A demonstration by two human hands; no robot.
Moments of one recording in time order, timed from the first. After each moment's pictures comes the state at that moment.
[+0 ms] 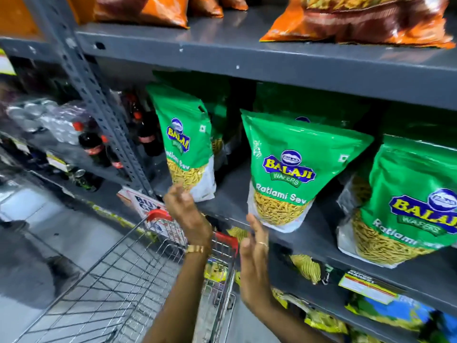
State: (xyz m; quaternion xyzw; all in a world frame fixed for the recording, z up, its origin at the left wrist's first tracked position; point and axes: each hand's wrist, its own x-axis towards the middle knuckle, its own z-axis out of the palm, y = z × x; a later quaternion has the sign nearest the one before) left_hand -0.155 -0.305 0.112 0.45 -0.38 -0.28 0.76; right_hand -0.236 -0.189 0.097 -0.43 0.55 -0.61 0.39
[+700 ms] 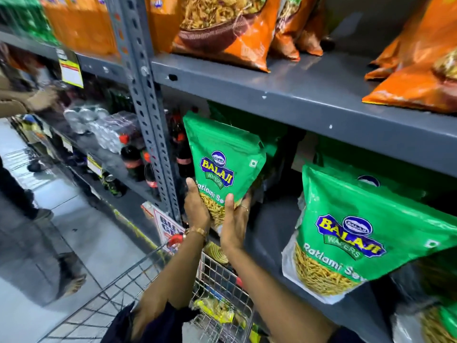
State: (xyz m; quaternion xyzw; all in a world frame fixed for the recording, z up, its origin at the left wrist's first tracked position) left_hand -0.086 -0.433 0.108 0.59 -0.29 -0.39 0.64; right_hand -0.151 -0.378 0.118 -0.42 0.55 -0.62 0.37
